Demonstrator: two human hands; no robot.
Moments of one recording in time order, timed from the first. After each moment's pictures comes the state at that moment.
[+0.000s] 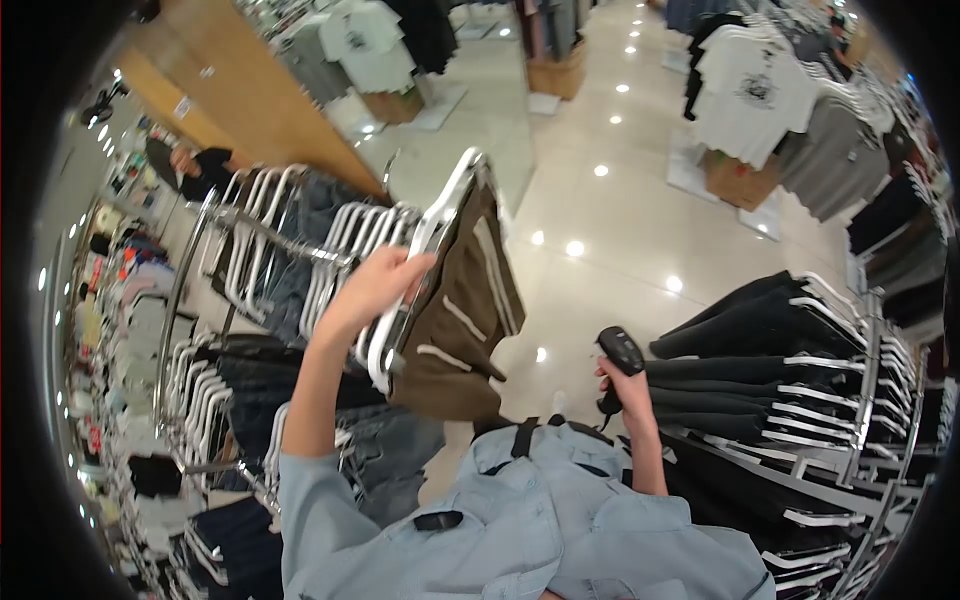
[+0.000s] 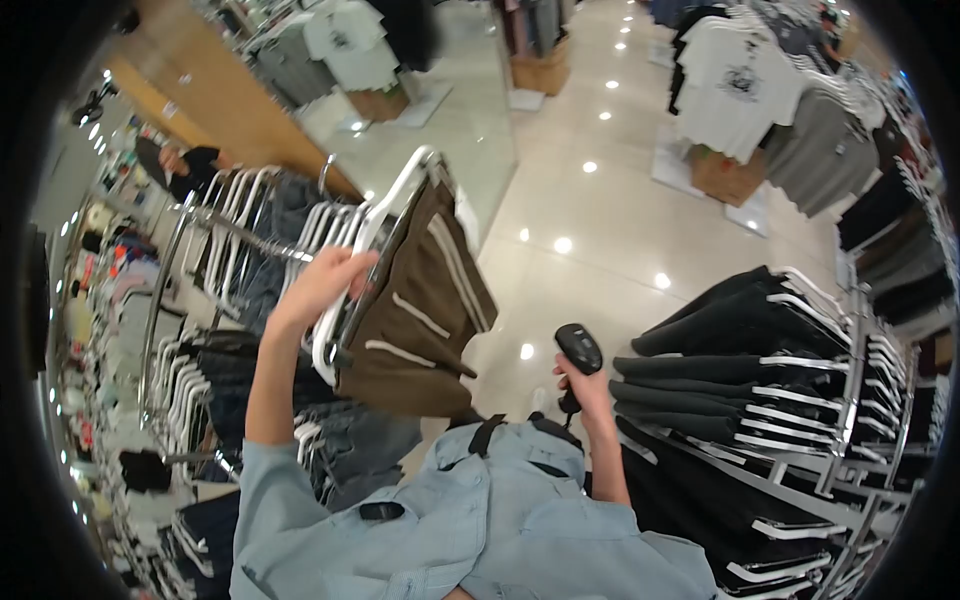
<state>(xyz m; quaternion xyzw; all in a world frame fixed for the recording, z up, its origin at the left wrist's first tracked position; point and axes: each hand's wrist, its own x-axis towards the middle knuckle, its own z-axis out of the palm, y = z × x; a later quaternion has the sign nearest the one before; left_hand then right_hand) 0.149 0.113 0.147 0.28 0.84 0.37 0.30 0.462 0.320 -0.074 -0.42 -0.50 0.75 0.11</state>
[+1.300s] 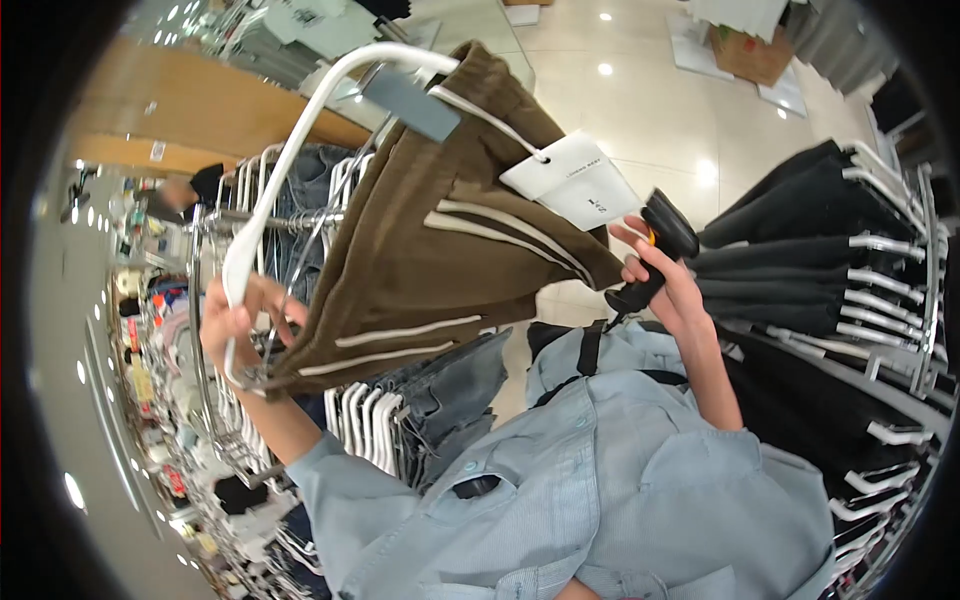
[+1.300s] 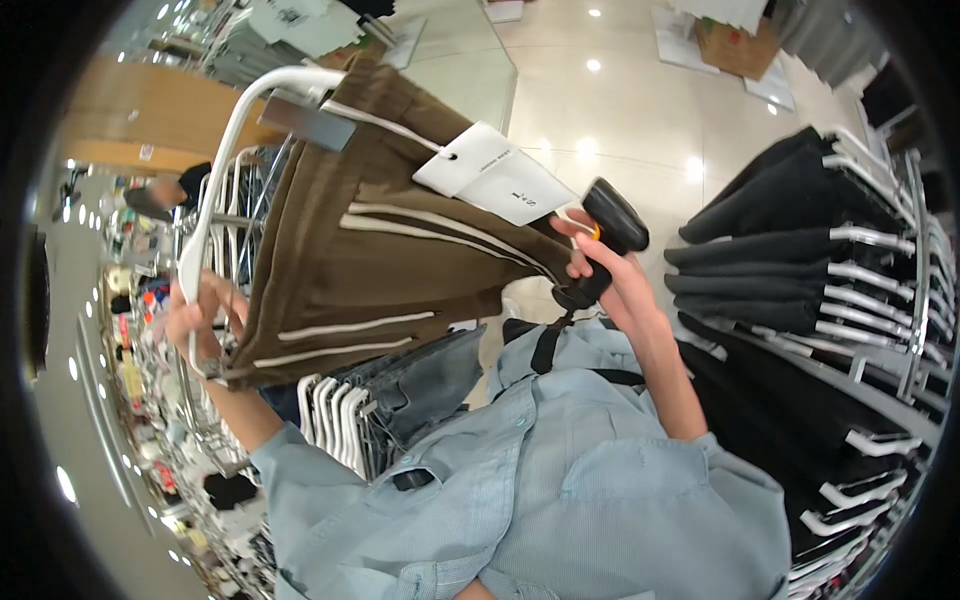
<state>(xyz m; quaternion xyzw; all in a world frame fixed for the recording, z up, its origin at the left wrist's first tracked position) 0.137 -0.016 0.232 0.38 0.72 0.53 0.25 0.430 0.293 -0.015 -0.21 -0.26 0.92 0.19</state>
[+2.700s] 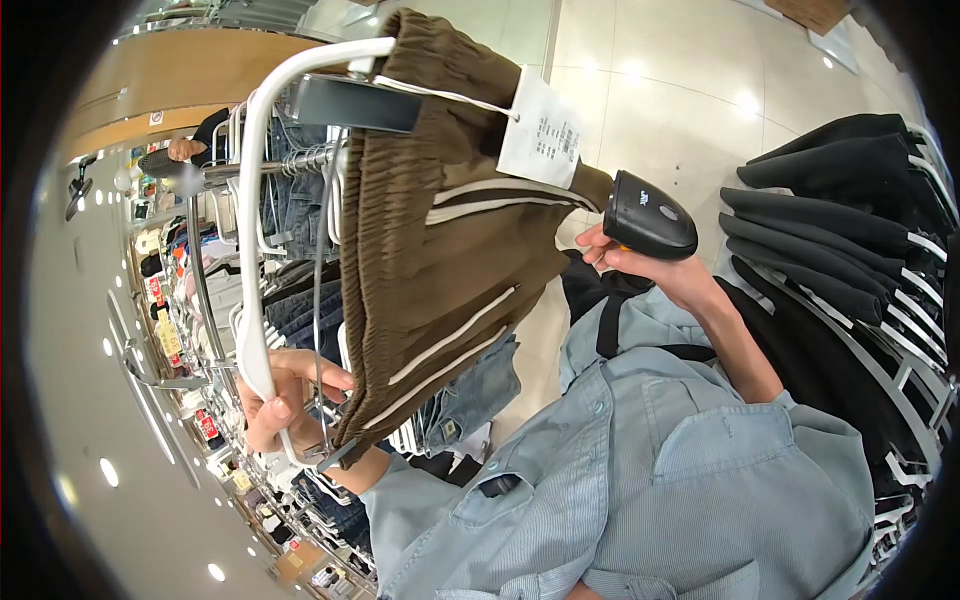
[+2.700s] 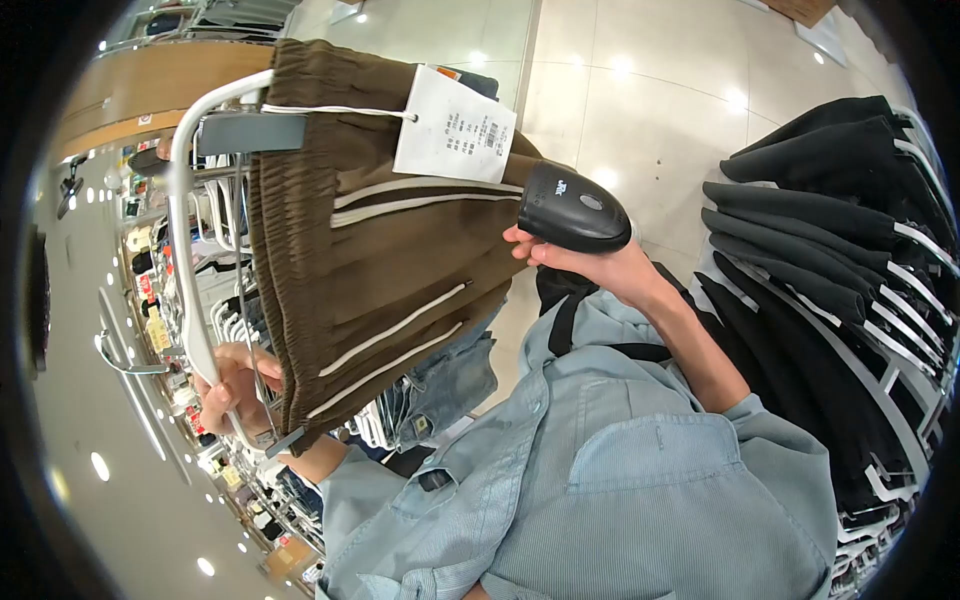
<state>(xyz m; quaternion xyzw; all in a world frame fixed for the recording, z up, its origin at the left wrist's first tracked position) 0.236 -0.048 0.225 0.28 0.76 0.52 0.27 0.416 0.265 -0.022 -0.12 -0.41 0.90 0.00</state>
